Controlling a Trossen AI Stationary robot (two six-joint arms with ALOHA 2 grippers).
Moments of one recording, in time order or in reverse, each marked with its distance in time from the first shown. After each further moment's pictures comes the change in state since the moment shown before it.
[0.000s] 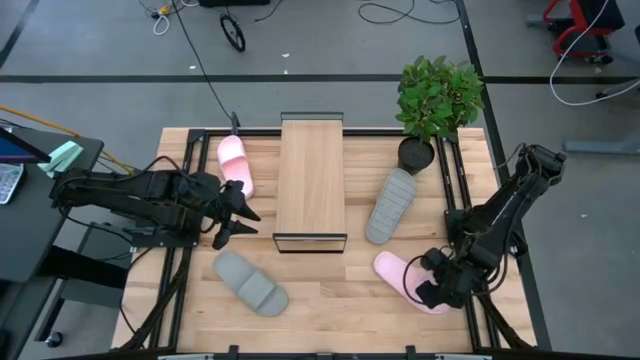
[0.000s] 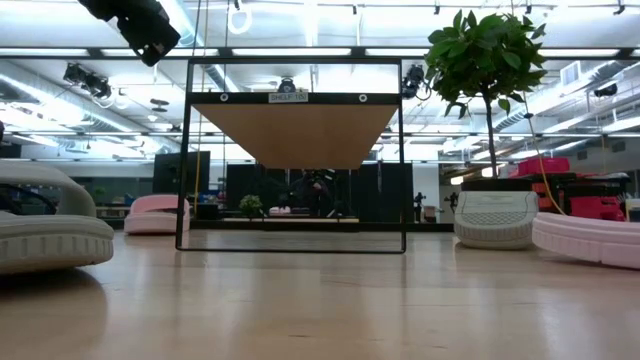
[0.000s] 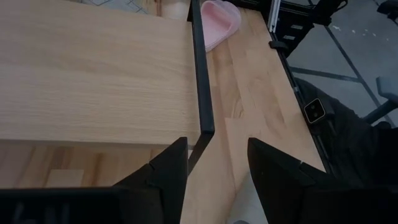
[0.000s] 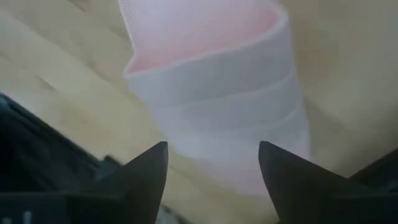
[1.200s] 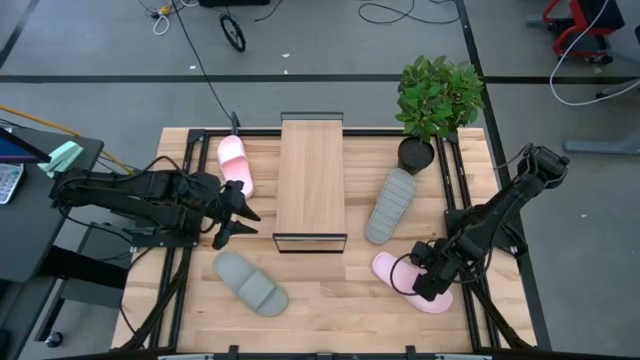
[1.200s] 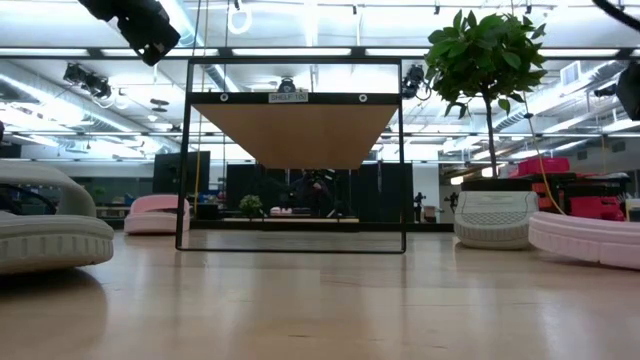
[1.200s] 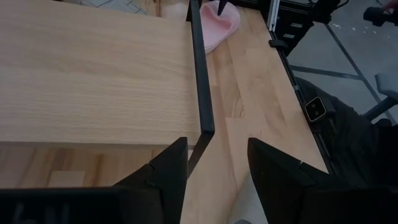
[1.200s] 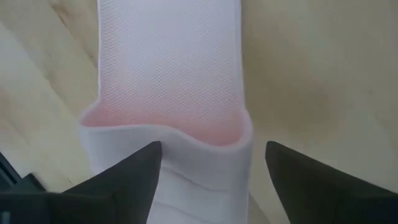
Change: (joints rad) left arm 0.000 0.000 0.000 0.000 0.000 0.014; right arm -0.134 -0.002 -0.121 0.075 0.040 -0.475
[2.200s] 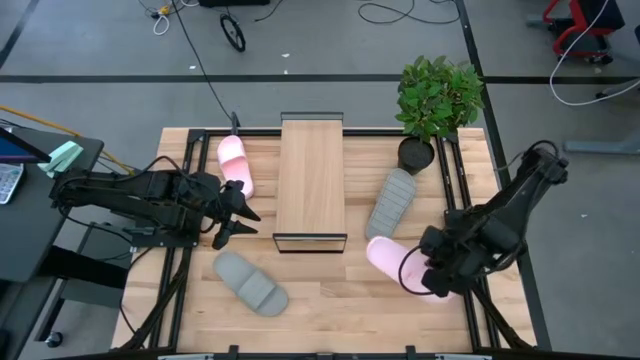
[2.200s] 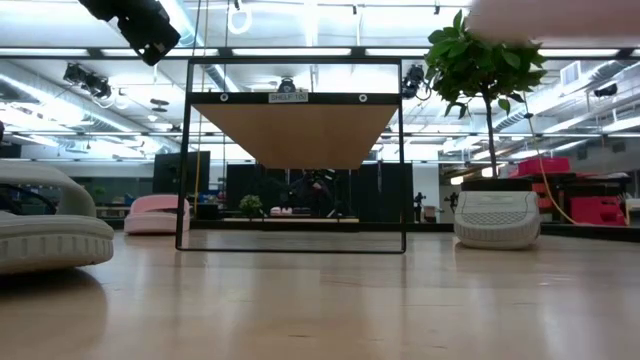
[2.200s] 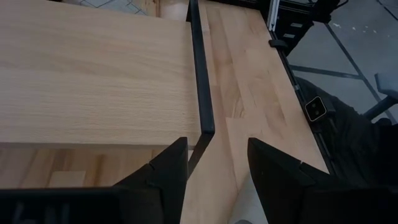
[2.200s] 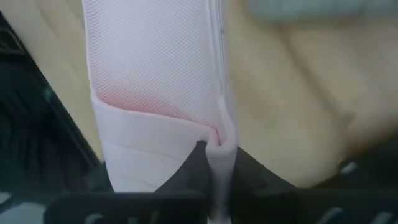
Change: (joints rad) left arm 0.000 0.000 0.000 0.000 0.000 0.004; right arm -0.002 0.042 0.684 -0.686 0.188 -0.086
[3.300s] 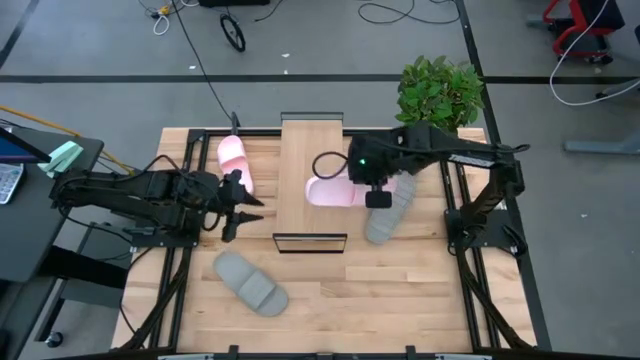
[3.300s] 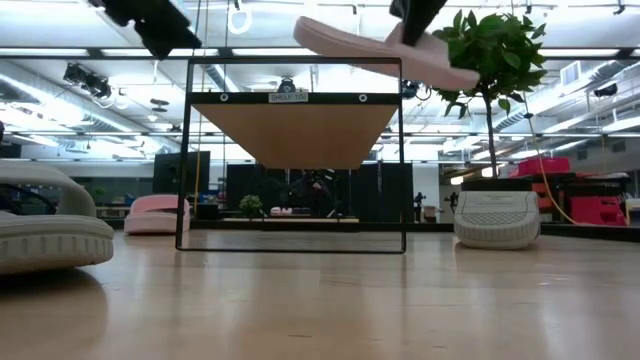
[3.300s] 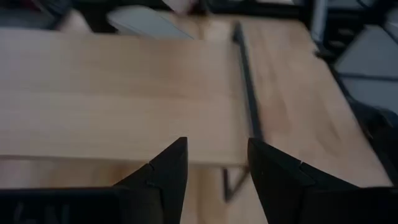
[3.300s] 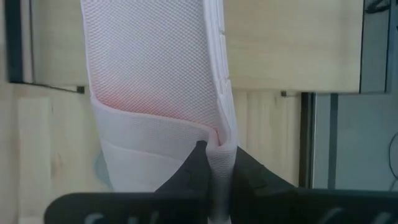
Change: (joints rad) left arm 0.000 0.000 0.000 0.058 -0.207 0.071; right arm -0.874 0.416 0.640 -0.082 -0.026 -1.500
